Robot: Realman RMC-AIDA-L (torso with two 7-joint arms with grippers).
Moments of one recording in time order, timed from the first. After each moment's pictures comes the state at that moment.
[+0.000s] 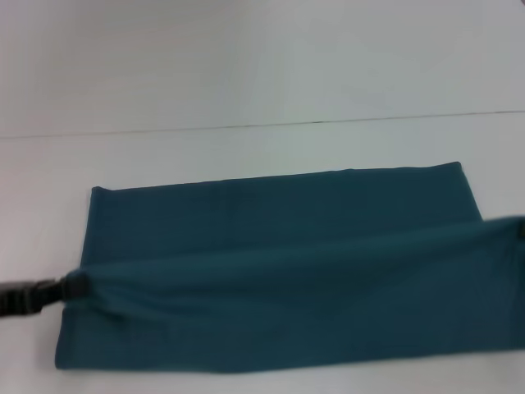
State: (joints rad) left arm -0.44 -2.08 0.41 0.86 2.25 1.67 -1.94; right arm 0.44 1.93 -0.11 -0.71 -2.33 -1.71 2.18
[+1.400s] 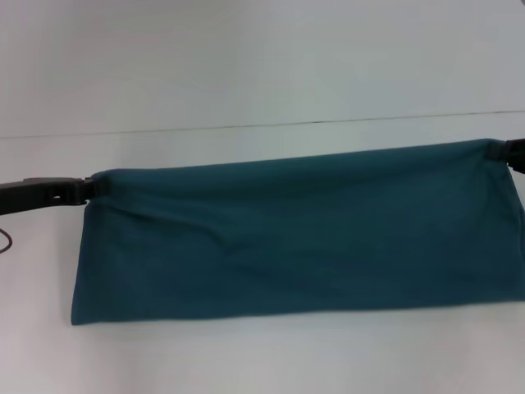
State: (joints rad) left arm -0.67 -2.05 0.55 0.73 2.25 1.20 -1.96; right arm 0.62 1.92 -0.19 -0.59 -2.29 -1.28 2.22
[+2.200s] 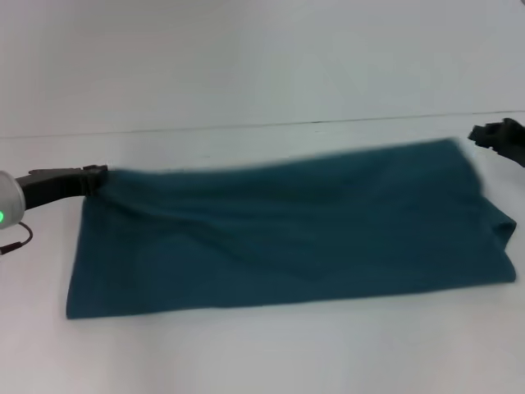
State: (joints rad) left arm -0.69 -2.13 0.58 0.68 2.23 0.87 -1.87; right arm 0.69 1.95 -0.23 -0.46 -2.22 -0.95 2.14
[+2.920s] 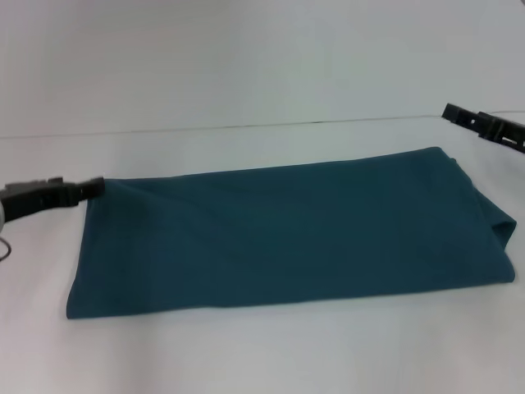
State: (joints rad) left arm -0.55 -2.16 0.77 0.88 2.25 0.86 -2.08; right arm 0.61 2.05 -0.32 -0.58 -1.95 -1.03 1.68
